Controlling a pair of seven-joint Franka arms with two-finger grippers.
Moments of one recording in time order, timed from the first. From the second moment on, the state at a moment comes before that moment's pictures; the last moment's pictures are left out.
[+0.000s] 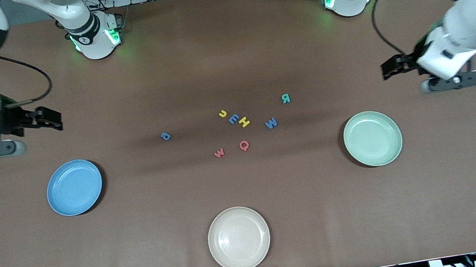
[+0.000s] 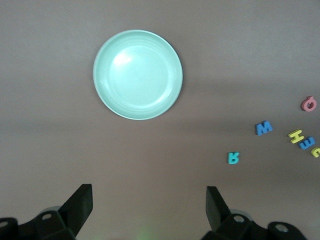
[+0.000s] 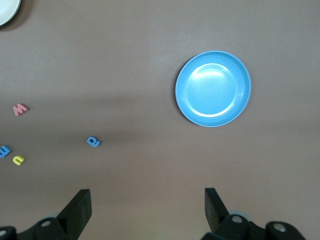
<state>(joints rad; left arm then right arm) 0.12 0.04 -0.35 -1.79 -0.07 1.71 -0.26 0.06 0.07 0.12 -1.64 -0.02 1.60 0.21</state>
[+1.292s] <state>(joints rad) -0.05 0.38 -0.60 -2.09 0.25 2.28 -1.11 0.38 0.24 0.12 -1.91 -0.02 2.03 0.85</state>
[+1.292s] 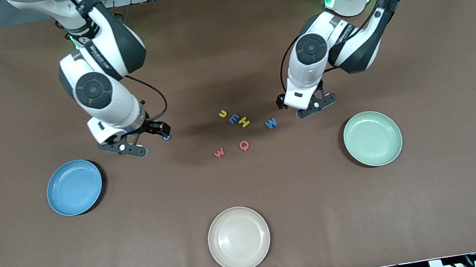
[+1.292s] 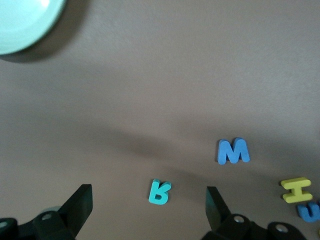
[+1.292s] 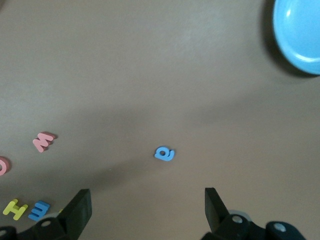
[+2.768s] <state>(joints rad) -0.10 0.50 -0.60 -2.23 0.43 2.50 -1.28 0.37 0.33 0.10 -2.25 -0.02 2.49 0.99</state>
